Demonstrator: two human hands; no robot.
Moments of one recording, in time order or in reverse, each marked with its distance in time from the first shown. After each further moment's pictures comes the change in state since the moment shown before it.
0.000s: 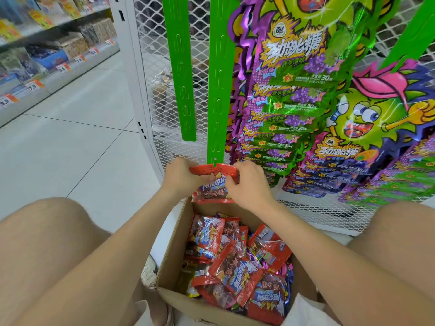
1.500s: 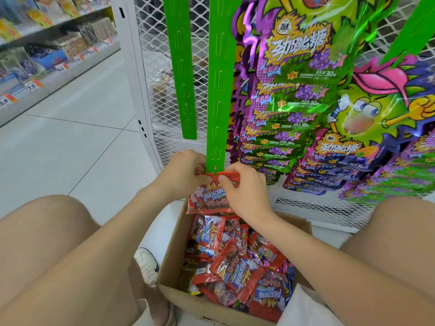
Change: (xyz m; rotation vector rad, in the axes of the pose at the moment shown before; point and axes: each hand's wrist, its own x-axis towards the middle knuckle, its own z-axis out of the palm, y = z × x) left_hand -0.013 0.014 -0.027 0.196 -0.157 0.344; right_hand -0.036 -0.024 -0.003 0.185 0.171 0.024
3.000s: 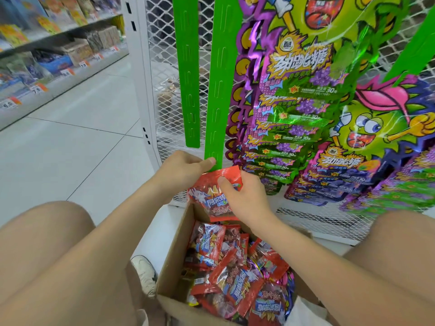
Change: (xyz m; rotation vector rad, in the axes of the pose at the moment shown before) left_hand 0.001 0.009 -0.018 -0.464 0.046 -0.307; right_hand 0.006 -0.014 -0.004 0.275 -0.085 0.130
